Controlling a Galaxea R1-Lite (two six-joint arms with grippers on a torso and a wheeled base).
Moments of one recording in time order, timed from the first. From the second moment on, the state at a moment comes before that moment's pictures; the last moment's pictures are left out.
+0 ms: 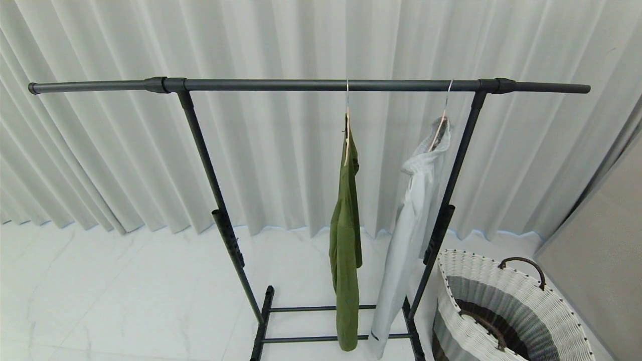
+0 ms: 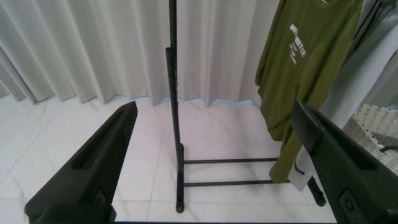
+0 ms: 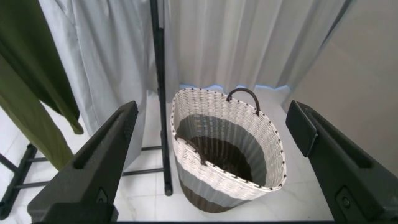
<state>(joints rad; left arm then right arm) 0.00 0.00 0.00 -0.01 -0.07 0.02 0.00 0.00 0.00 0.00 -0.05 0.01</state>
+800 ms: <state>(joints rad) 0.00 0.00 0.00 -0.01 -0.07 0.02 0.00 0.00 0.00 0.00 -0.05 0.01</state>
